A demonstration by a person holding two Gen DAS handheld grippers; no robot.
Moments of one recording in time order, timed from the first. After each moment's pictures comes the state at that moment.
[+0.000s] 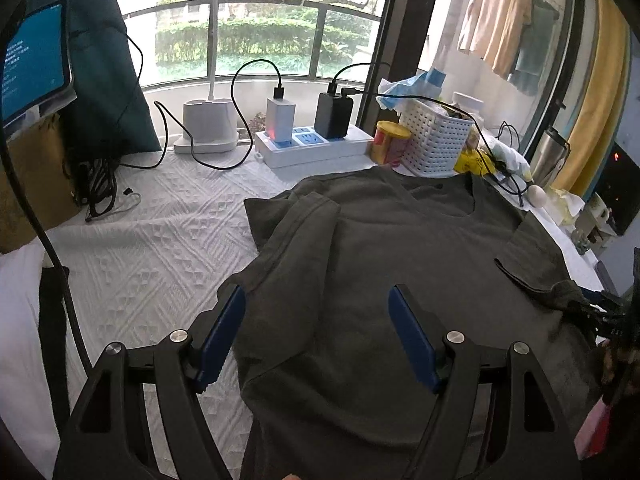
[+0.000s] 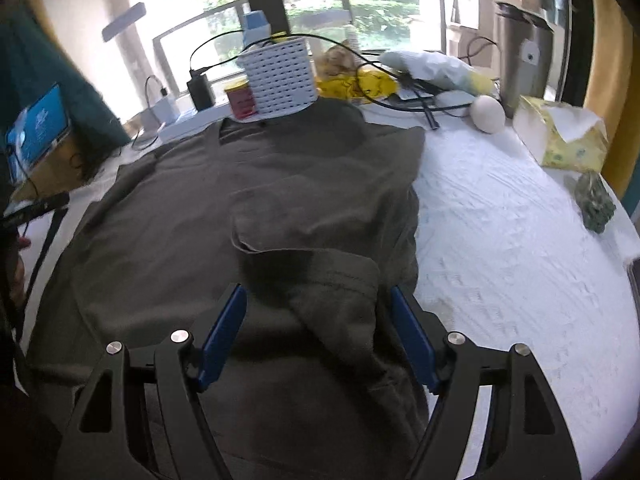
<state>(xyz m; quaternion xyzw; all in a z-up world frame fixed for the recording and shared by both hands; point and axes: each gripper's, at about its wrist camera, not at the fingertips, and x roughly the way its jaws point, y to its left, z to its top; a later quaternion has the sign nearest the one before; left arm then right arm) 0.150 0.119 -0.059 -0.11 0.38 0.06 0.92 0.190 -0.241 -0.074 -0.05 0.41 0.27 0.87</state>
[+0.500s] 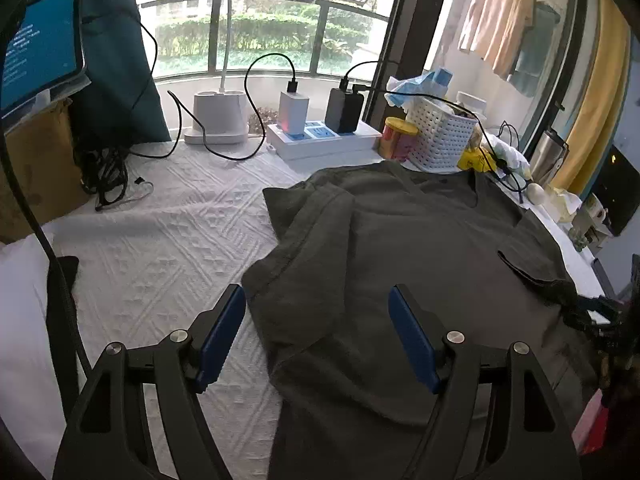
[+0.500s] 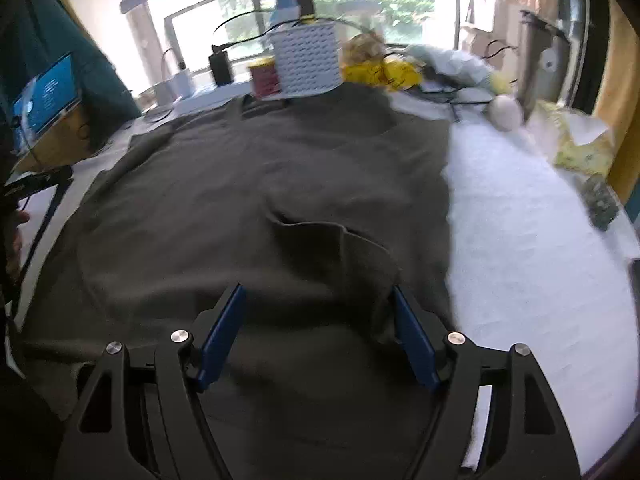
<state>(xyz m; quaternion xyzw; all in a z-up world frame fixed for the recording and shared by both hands) 0.136 0.140 -0.062 -0.12 0.38 0.06 0.91 0.167 -0.221 -0.078 -0.08 0.43 0.28 0.86</state>
